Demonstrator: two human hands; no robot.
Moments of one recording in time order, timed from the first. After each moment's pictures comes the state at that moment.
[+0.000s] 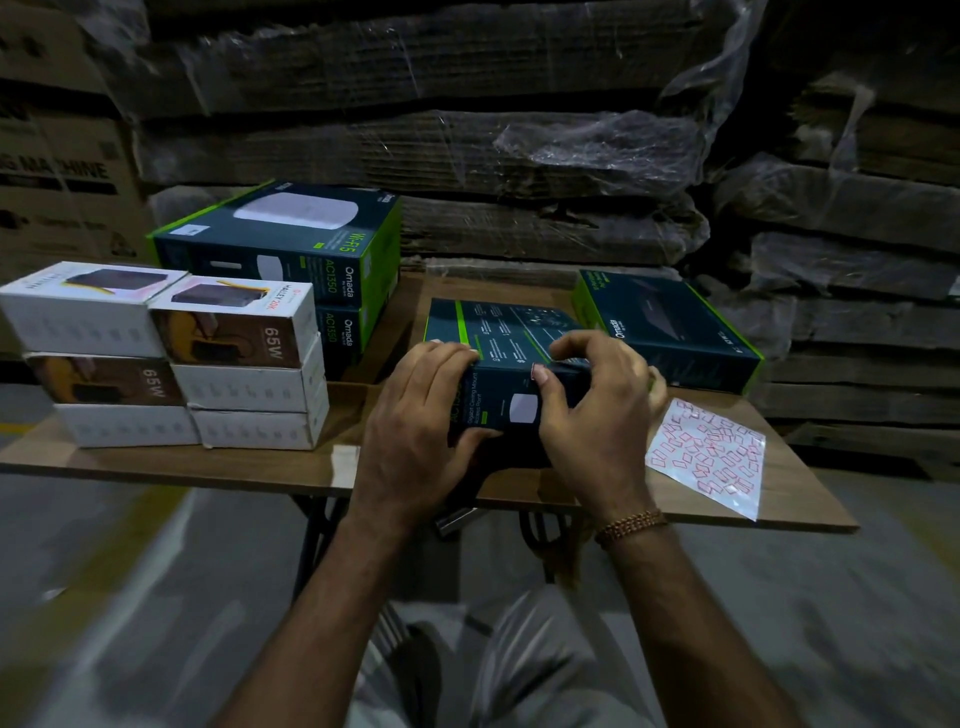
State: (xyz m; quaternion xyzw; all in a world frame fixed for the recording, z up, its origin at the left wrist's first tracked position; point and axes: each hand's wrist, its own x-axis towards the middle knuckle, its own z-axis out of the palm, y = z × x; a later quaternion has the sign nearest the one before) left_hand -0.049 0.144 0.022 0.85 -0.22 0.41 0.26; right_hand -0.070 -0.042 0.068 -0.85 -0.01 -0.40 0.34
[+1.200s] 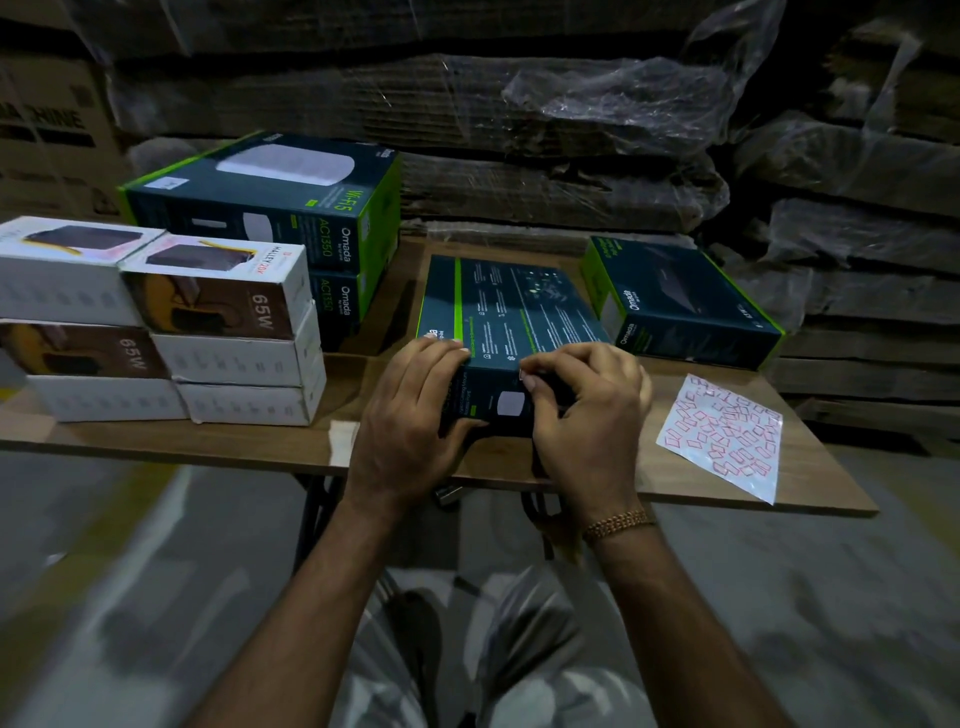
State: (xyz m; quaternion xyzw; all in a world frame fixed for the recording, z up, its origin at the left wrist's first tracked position) left_hand -0.025 0.156 -0.021 0.84 -0.22 0.42 0.24; right_hand -0.050 -0.039 0.023 -0.87 -0.03 -0.39 0.29
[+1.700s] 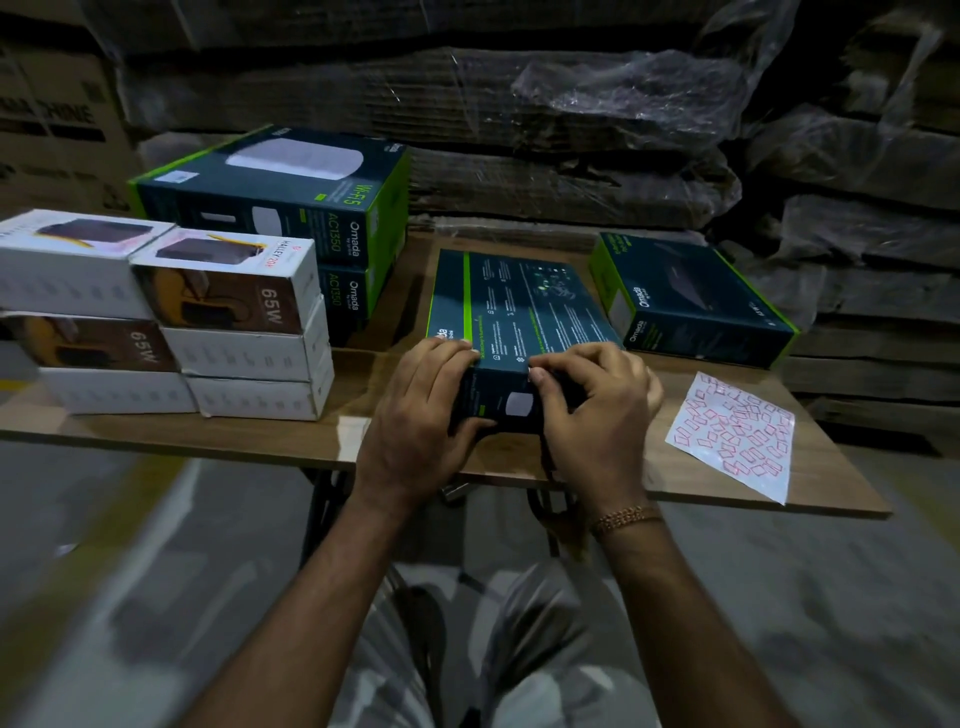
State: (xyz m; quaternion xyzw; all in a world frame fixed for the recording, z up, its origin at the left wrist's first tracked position) left_hand -0.026 0.155 -0.023 0.85 -0.22 0.42 0.24; right_hand -0.043 -0.040 0.014 -0.87 -0.03 -0.39 0.31
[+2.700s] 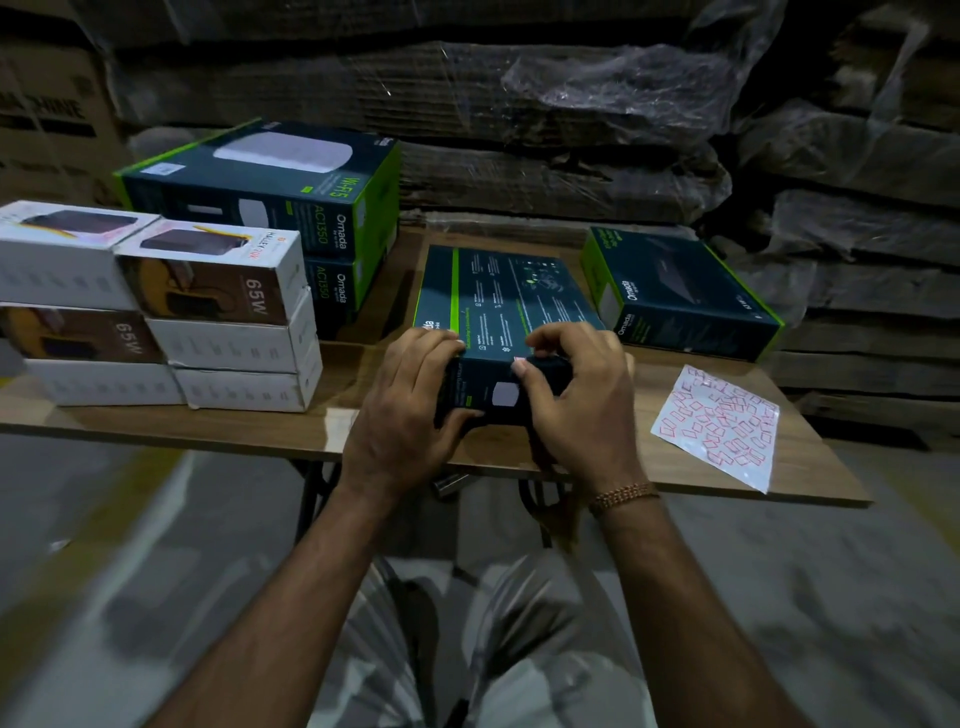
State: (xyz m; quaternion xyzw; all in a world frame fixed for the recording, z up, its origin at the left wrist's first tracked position) left_hand -0.028 0.153 -0.022 0.86 -0.22 0.40 0.24; right_hand -0.041 -0.052 0.026 -0.87 -0.12 -0.37 0.32
